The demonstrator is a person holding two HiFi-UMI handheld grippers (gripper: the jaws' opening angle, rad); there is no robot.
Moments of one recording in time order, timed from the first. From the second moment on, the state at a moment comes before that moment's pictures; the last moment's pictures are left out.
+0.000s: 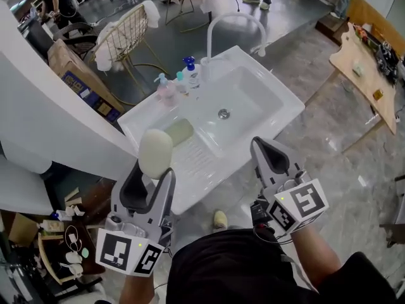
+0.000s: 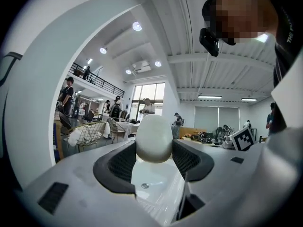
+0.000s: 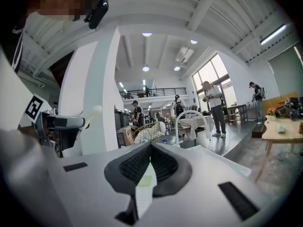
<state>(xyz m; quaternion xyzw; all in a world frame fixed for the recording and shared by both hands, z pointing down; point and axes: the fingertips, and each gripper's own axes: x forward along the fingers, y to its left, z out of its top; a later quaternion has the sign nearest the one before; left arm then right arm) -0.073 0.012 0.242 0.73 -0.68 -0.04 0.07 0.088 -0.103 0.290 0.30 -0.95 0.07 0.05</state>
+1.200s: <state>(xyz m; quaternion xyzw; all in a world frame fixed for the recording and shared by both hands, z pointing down) -0.024 0.156 0.217 0.73 -0.68 -0.07 0.04 0.126 0.036 0.272 0.30 -0.95 0.05 0.05</state>
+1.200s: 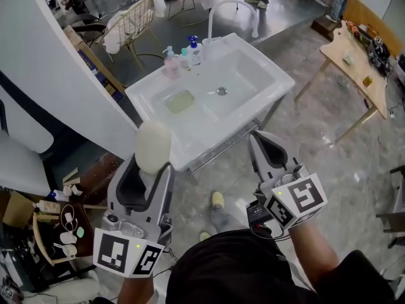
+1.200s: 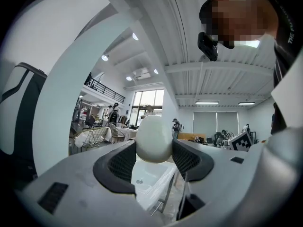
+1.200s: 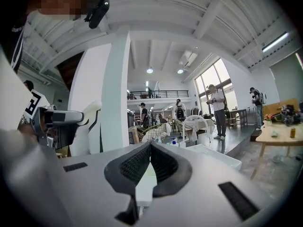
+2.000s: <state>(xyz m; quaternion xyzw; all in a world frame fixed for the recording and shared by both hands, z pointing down) 0.036 0.302 0.208 0.74 -0.67 -0.09 0.02 0.178 0.189 0.259 0.30 -0.95 0.02 0.06</state>
